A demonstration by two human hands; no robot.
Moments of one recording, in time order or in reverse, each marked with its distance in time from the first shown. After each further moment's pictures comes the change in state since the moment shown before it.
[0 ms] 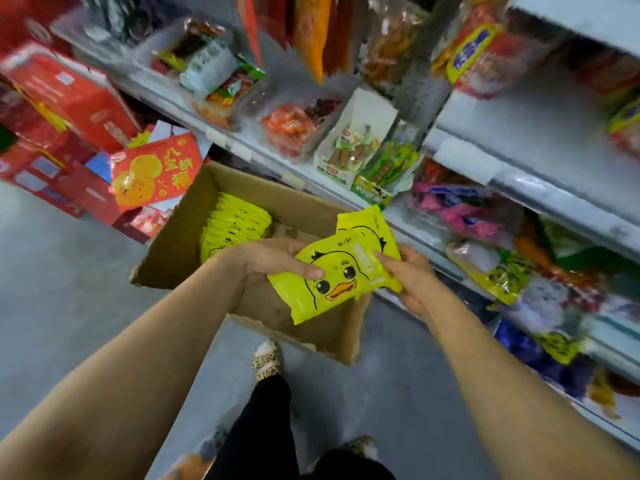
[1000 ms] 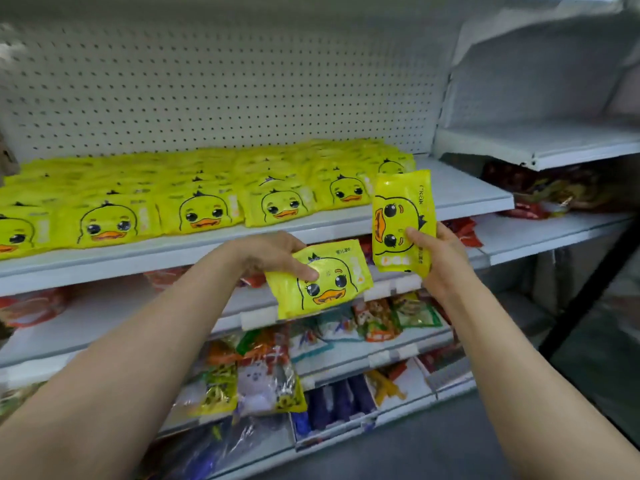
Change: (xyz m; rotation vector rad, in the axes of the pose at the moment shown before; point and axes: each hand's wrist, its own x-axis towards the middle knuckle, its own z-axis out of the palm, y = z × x) left_hand 0.083 0.461 0.523 0.947 -0.214 0.512; right_hand -0.422 -0.107 -0.559 0.508 0.750 -0.874
